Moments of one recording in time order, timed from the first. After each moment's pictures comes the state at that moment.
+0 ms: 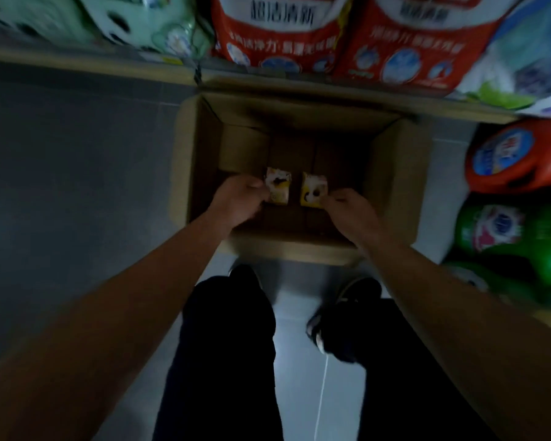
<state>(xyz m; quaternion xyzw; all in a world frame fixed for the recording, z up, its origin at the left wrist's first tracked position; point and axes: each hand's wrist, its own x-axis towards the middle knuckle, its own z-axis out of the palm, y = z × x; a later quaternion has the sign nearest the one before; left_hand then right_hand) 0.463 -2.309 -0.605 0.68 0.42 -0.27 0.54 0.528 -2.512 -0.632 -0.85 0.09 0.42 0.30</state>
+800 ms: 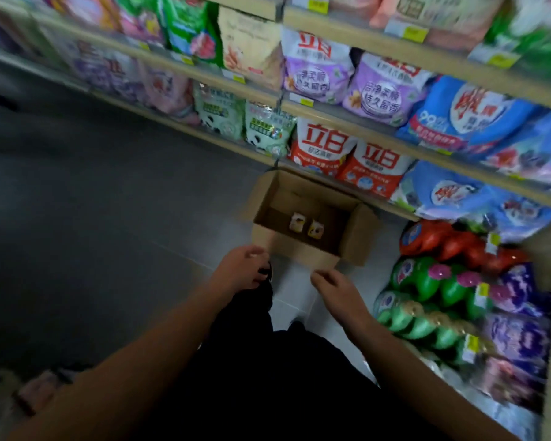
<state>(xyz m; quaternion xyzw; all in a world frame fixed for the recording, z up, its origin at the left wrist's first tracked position) 0.173 -2.423 -0.096 0.59 0.49 -0.14 0.63 0.267 -2.610 -0.109 -0.80 -0.05 0.45 0.38</state>
